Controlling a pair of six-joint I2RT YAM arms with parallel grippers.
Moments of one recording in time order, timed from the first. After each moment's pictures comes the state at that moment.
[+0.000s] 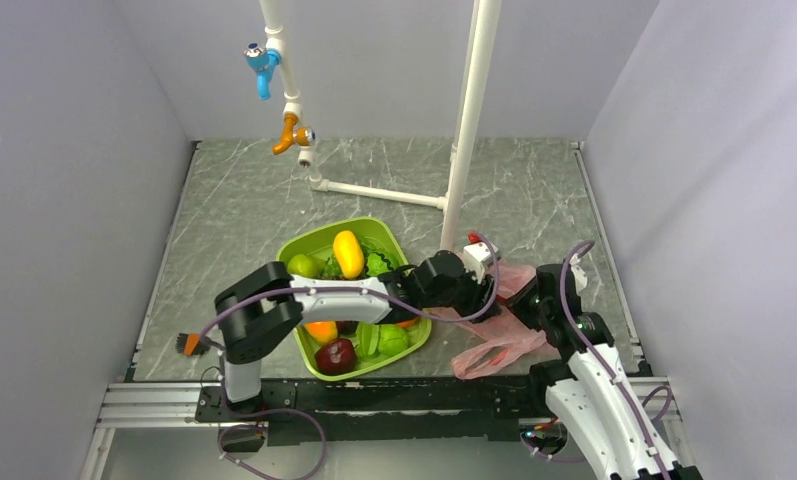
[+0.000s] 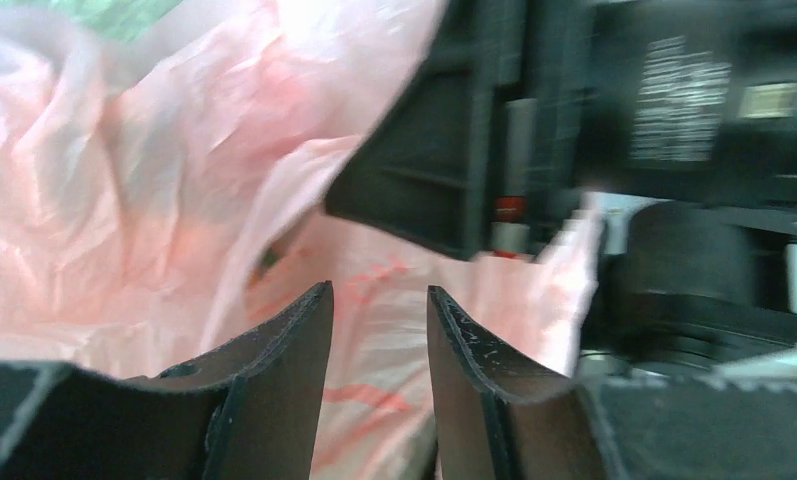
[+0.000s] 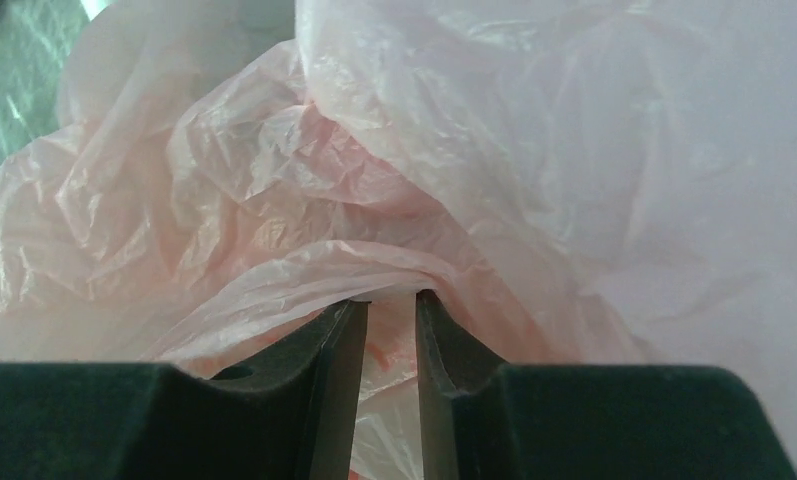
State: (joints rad) left arm -1.18 1.82 1.17 0.32 0.16 -0.47; right arm 0.18 0.59 0.45 -0.70 0.08 0.90
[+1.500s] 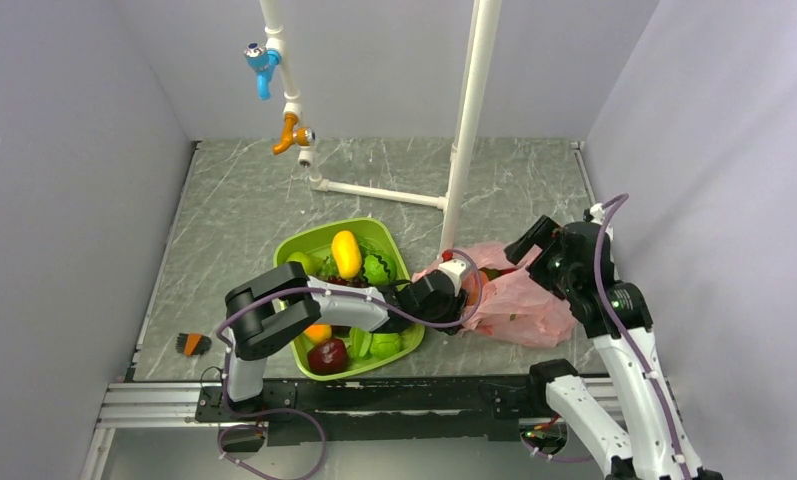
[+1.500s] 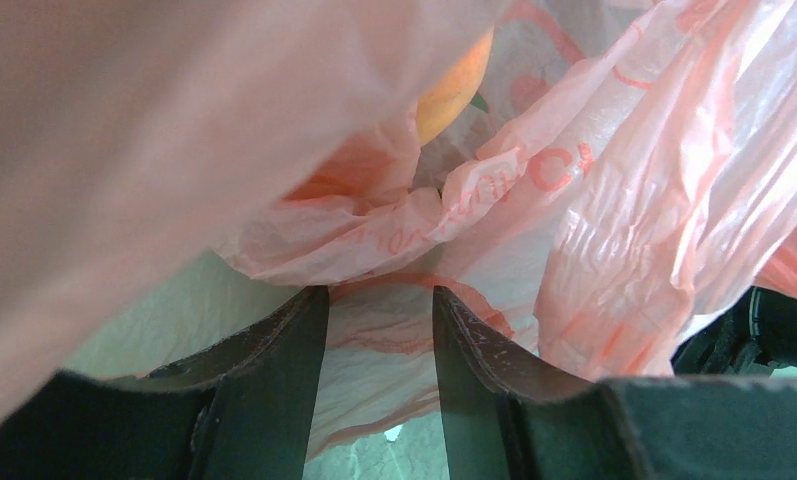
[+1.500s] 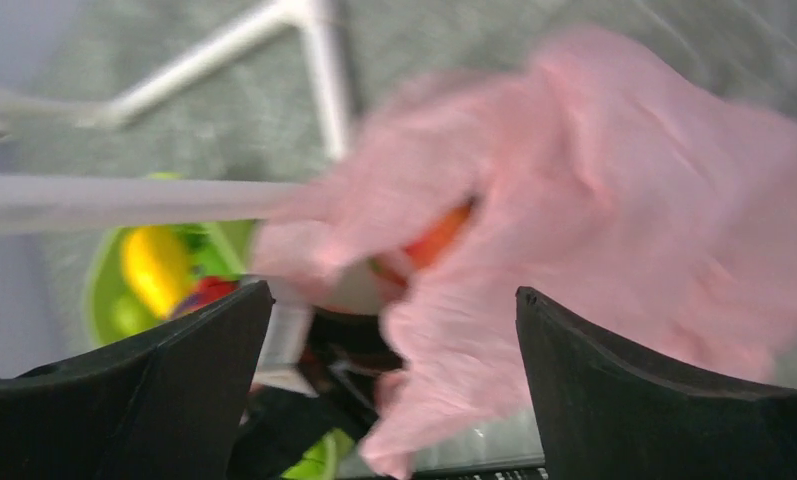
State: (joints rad) left arm -1.17 1.91 1.05 0.21 -0.05 -0.57; right arm 0.19 0.71 0.94 -0.82 0.06 0.75
